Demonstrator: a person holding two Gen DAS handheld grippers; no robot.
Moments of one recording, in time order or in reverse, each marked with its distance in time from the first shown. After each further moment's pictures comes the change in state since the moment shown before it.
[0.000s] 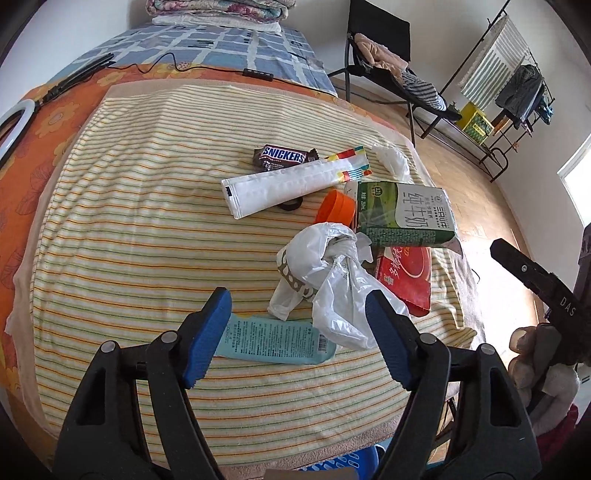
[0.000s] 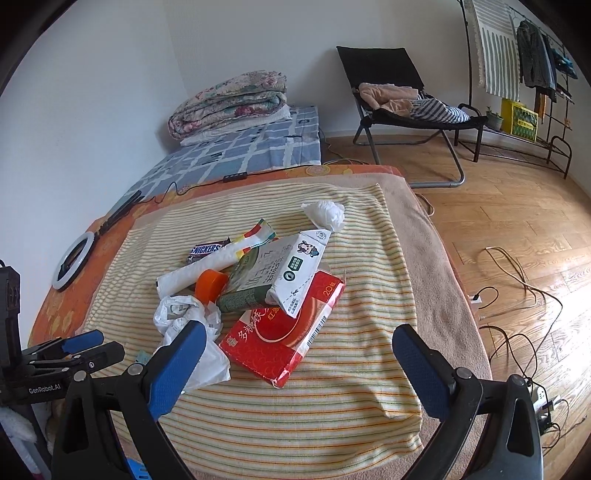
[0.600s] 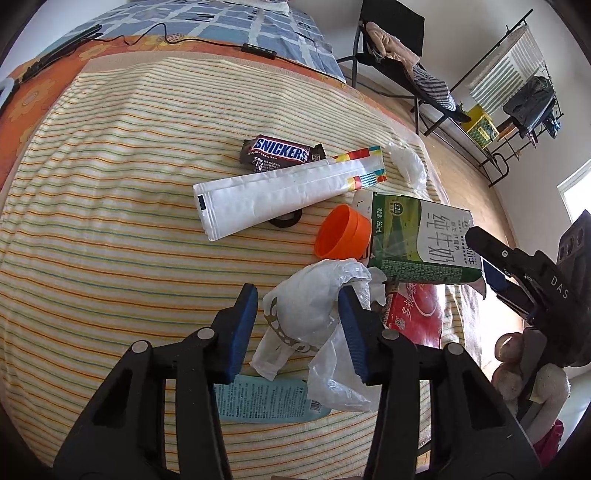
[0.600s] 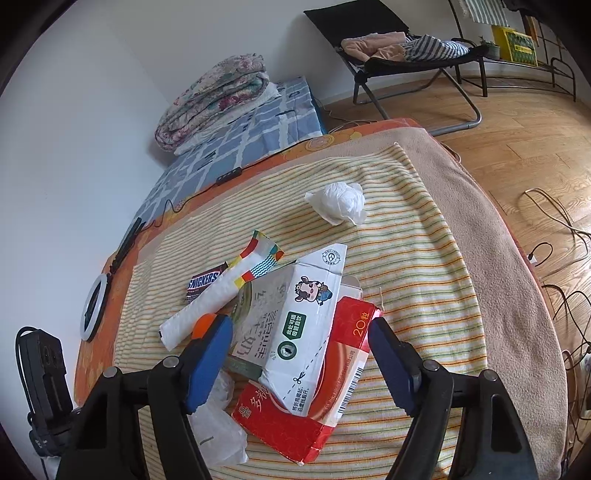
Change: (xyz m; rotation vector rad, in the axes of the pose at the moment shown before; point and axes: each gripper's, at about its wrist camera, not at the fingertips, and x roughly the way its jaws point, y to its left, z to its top) left arm 0.056 0.004 0.030 -0.053 0.068 -0.029; right arm 0.088 -0.025 0.036 0.218 0.105 0.152
